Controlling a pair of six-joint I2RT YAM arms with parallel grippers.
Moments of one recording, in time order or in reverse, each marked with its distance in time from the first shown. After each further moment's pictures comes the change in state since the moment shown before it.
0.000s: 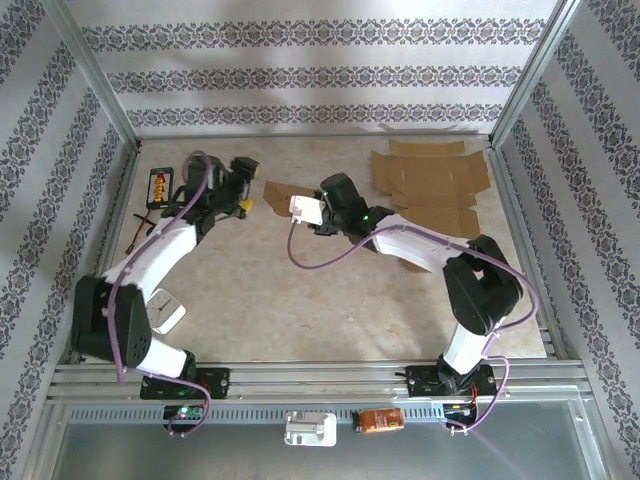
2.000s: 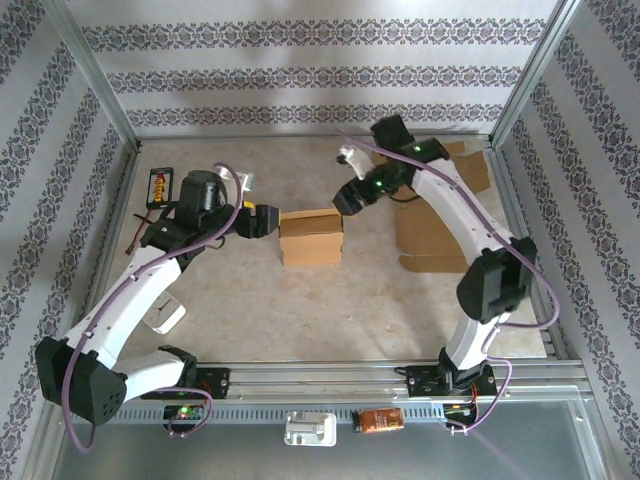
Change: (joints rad) left arm -0.184 -0.230 0.027 -0.394 0.090 1.142; right arm -0.291 0.008 0.445 -0.824 -0.503 0.662
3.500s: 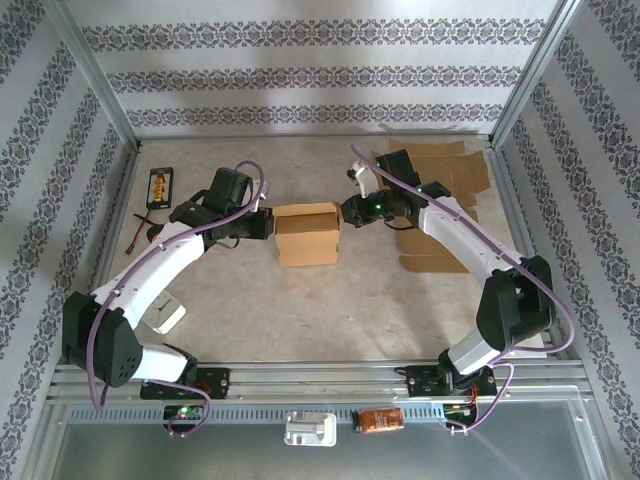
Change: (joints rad) left arm -0.038 0.197 0.074 -0.136 -0.067 -0.112; right arm 0.031 -0.172 -0.408 0.439 0.005 0.342
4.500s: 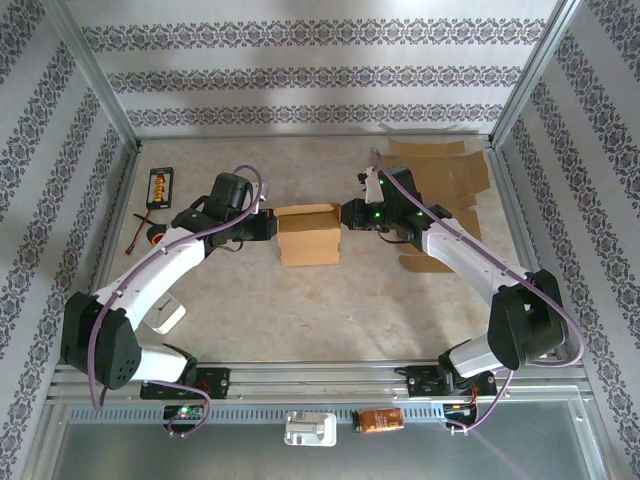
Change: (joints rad) left arm -0.001 -0.016 -0.079 0.110 0.039 -0.087; right arm 0.040 -0.099 -0.212 0.290 0.063 0.407
